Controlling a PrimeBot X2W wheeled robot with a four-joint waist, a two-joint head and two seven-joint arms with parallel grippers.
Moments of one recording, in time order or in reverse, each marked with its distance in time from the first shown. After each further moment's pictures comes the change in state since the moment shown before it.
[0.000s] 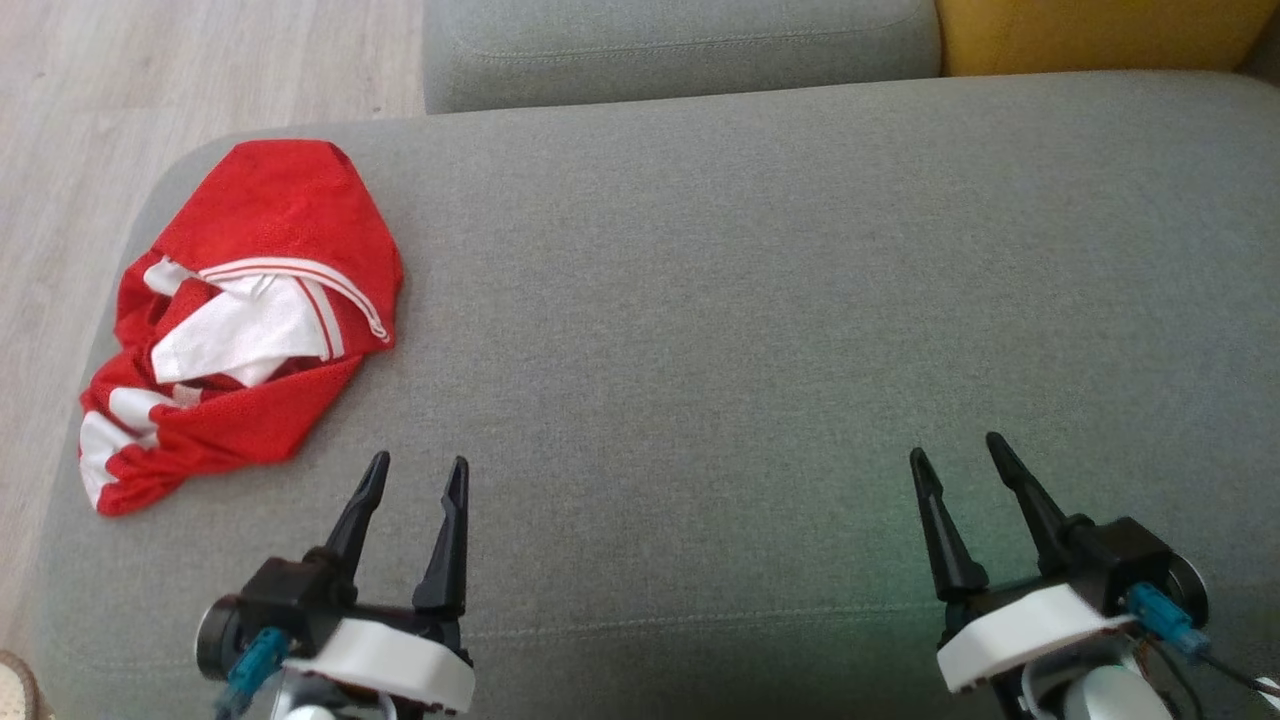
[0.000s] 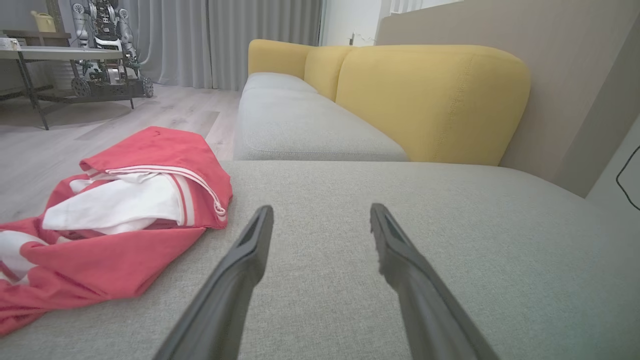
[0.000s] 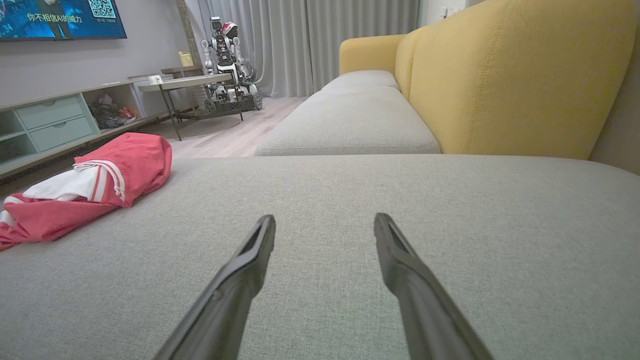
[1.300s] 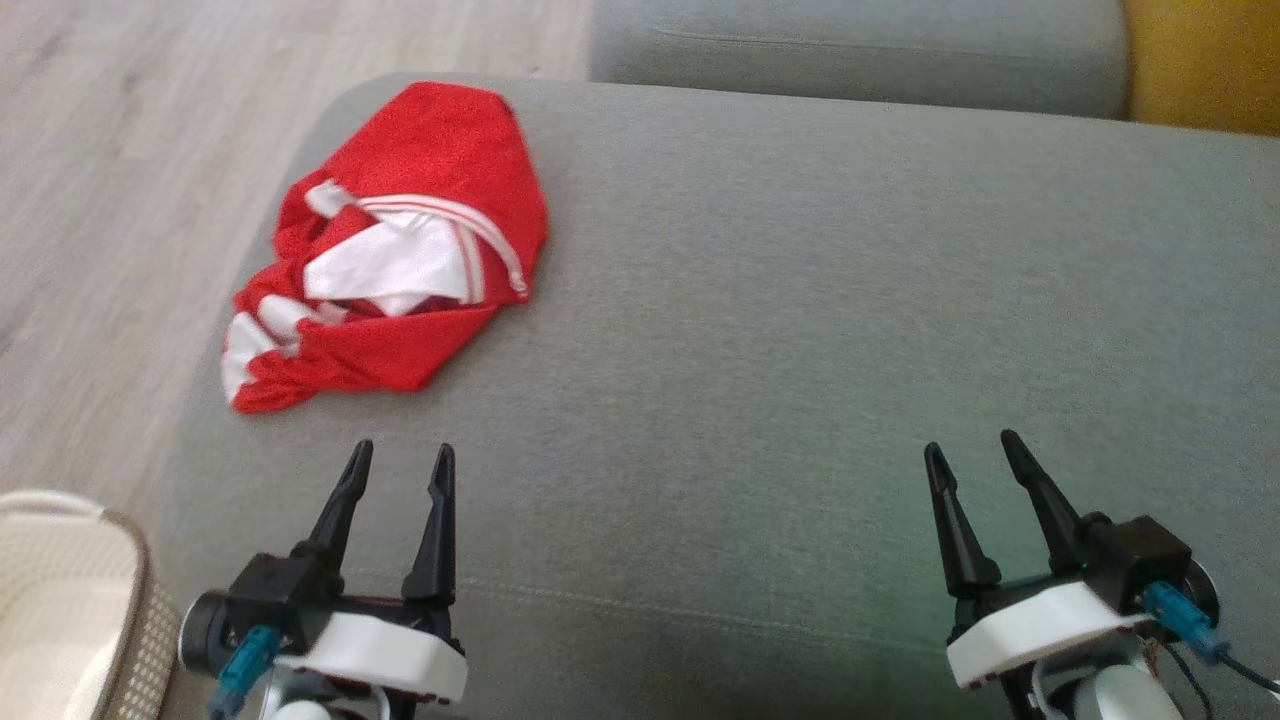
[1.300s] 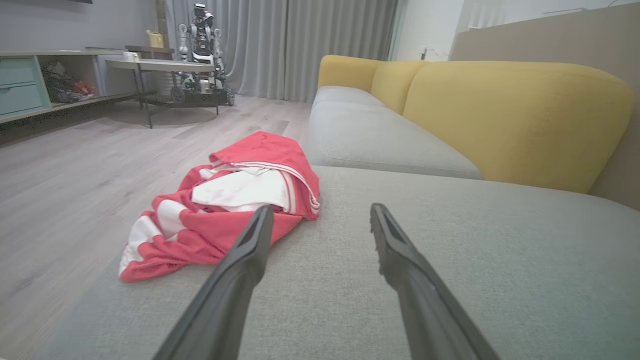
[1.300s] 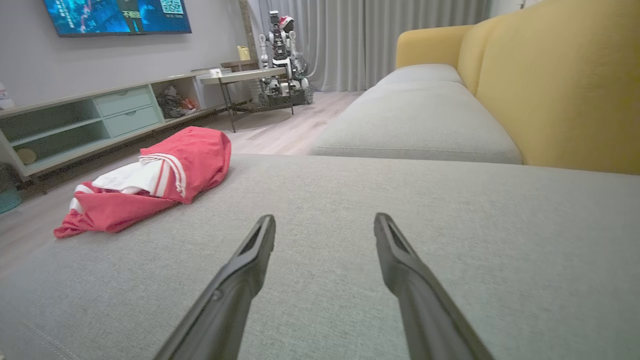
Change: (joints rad) left arm 0.000 0.000 0.012 -0.034 0.019 0.028 0.000; right arm 0.001 0.000 -0.019 -0.005 0.031 0.000 0.000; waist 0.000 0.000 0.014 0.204
